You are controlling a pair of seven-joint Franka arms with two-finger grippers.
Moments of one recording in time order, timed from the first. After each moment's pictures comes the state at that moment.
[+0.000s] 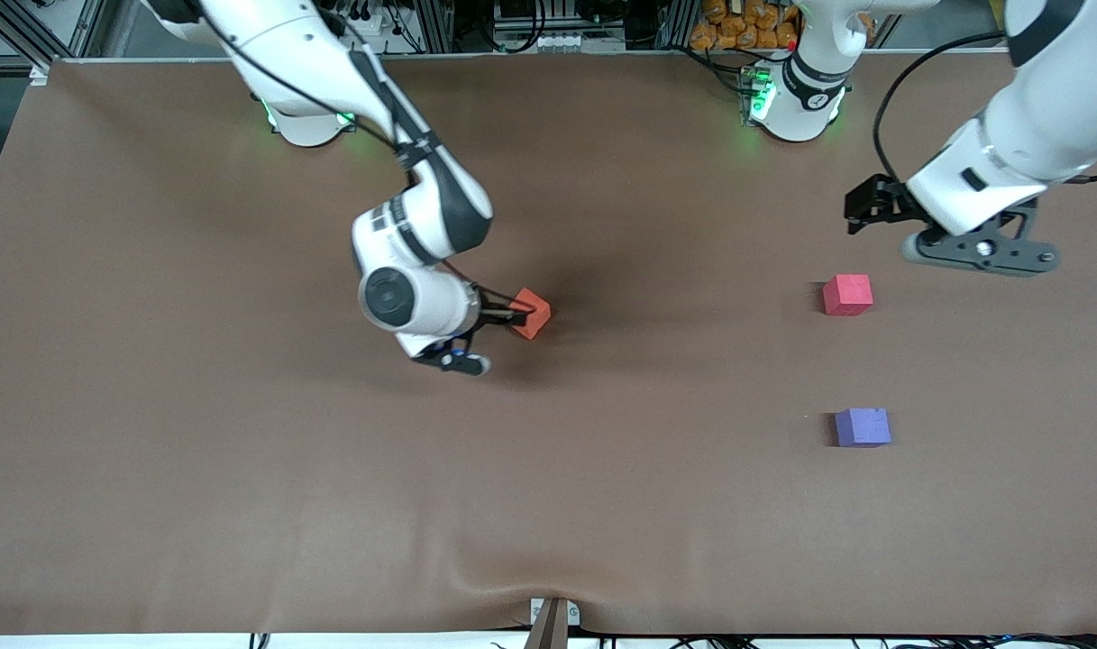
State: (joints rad) left arm -0.08 0.08 -0.18 -1.53 -0.01 1.45 -0.08; right arm 0.56 0.58 -0.05 -1.63 0.45 2.02 0.50
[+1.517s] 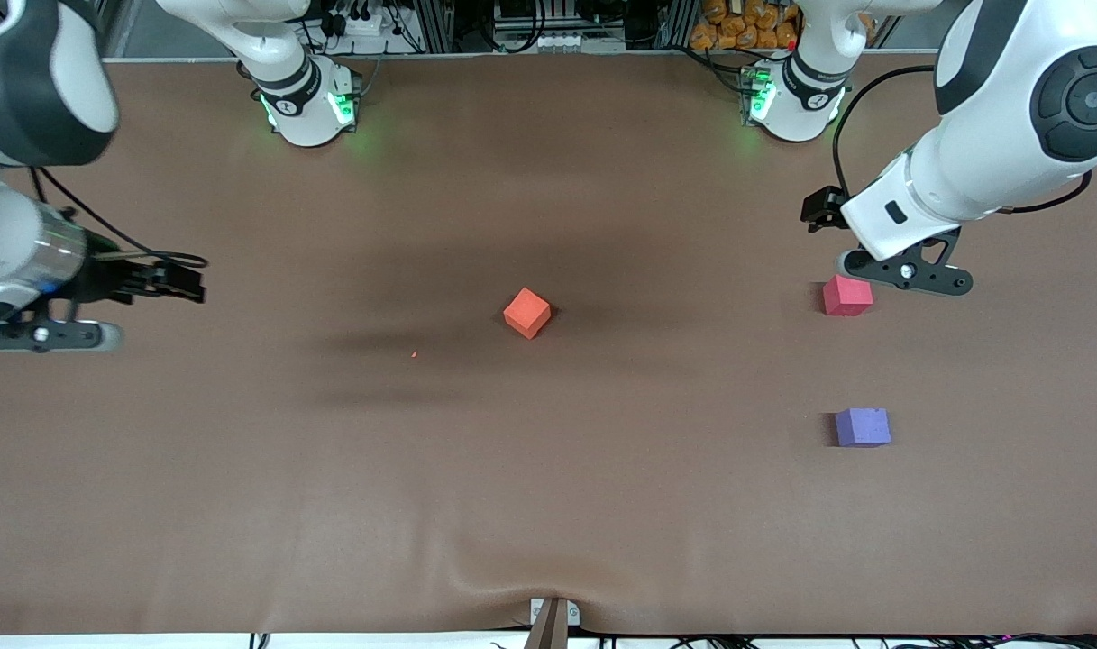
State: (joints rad) left arm -0.13 0.13 -0.19 -1.53 -0.01 1.41 -0.08; right arm -0.05 0.18 0.10 -1.50 0.00 1.54 0.04
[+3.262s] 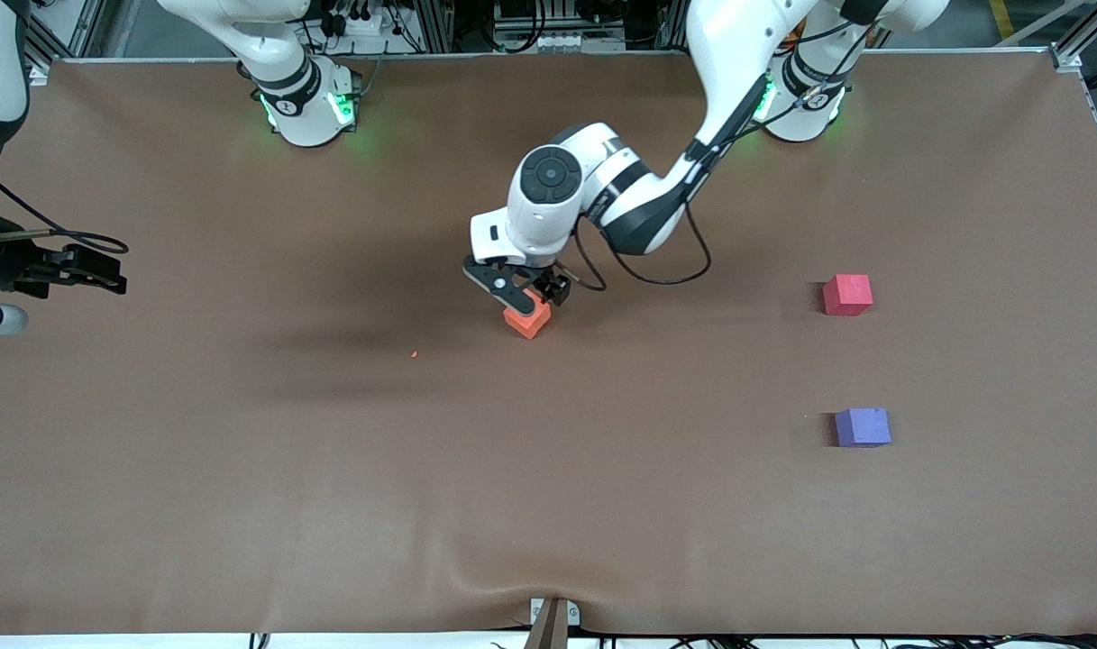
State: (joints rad) left arm -0.69 0.67 -0.24 -1.50 0.02 2.24 -0.21; right arm -0.06 0.16 0.01 -1.48 -0.03 1.54 -0.11
